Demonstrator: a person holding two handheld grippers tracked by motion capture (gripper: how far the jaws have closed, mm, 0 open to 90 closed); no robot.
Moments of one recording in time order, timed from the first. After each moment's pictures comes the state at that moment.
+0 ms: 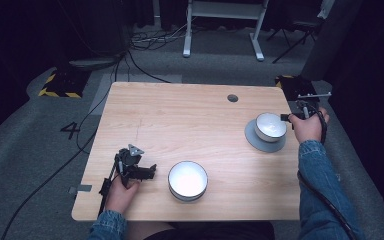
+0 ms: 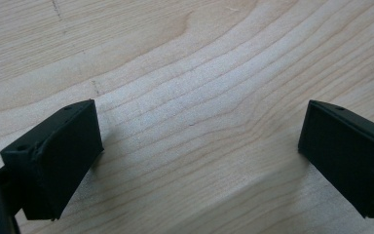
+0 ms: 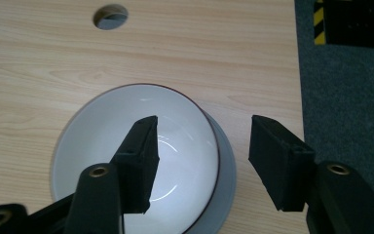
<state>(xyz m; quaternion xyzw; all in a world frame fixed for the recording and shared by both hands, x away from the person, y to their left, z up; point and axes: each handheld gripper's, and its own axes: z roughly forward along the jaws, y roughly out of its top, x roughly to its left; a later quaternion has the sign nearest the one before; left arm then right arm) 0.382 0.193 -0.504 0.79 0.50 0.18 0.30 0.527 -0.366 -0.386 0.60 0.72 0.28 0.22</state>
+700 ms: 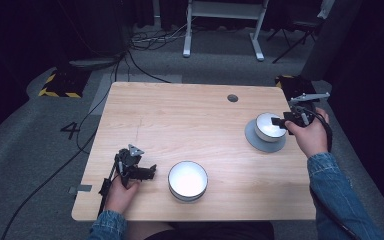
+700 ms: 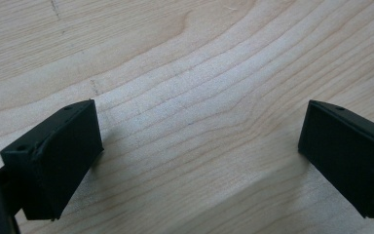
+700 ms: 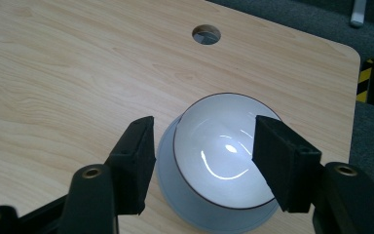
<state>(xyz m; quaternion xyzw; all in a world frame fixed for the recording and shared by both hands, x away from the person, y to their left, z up) 0.382 0.193 -0.503 0.79 0.50 0.18 0.30 0.474 -0.323 -0.342 0.47 0.79 0.32 0.21</state>
